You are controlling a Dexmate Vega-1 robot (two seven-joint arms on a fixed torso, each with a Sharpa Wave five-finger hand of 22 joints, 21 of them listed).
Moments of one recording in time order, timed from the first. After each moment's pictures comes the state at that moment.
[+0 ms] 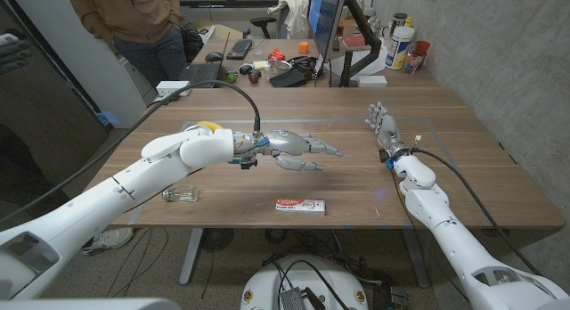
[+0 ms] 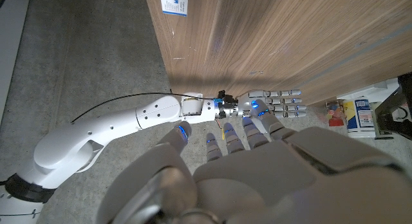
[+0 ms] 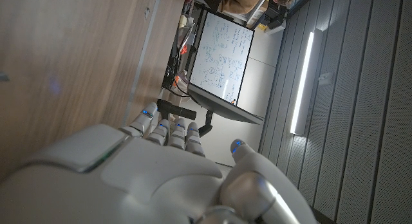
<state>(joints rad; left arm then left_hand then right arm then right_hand) 0.75 0.88 0.55 -1.94 0.39 -0.51 -0.45 0.27 0.13 0.58 0.06 0.25 -0.05 -0.22 0.20 0.19 0.00 -0.13 0.20 0.19 -0.03 -0.03 0.19 0.18 -0.11 -0.01 0.68 0.18 -0.89 -0.28 -0.13 -1.23 0.39 0.28 0.15 0.02 0.07 0.35 0.18 0.20 0.05 -0.01 0.18 0.18 0.02 -0.03 0.20 0.18 -0.07 -0.04 0.19 0.18 -0.15 -0.03 0.62 0.18</state>
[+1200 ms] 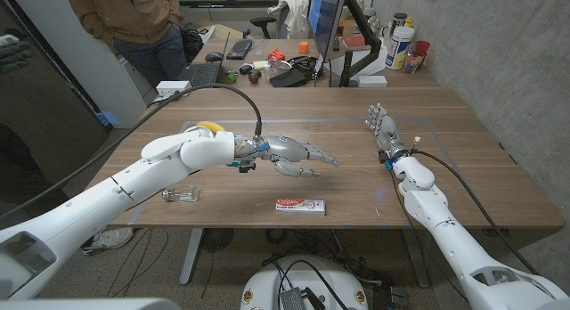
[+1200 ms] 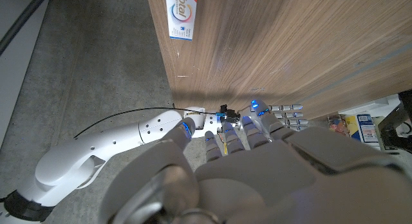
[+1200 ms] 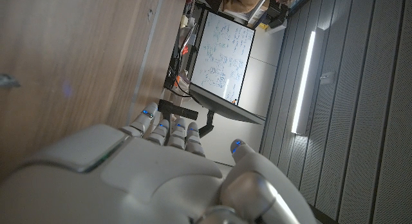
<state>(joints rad) 0.75 0.90 0.57 -1.96 0.41 -0.48 -0.50 0.32 0.16 0.60 0.04 0.25 -0.02 -0.22 0.20 0.19 0.01 -0.13 0.20 0.19 -0.02 -0.03 0.19 0.18 -0.11 -0.01 0.68 0.18 -0.89 -0.28 -0.14 -1.22 0.39 0.29 0.15 0.02 0.07 0.35 0.18 0.20 0.05 -0.01 0.18 0.18 0.02 -0.03 0.20 0.18 -0.06 -0.03 0.19 0.18 -0.15 -0.04 0.61 0.18</state>
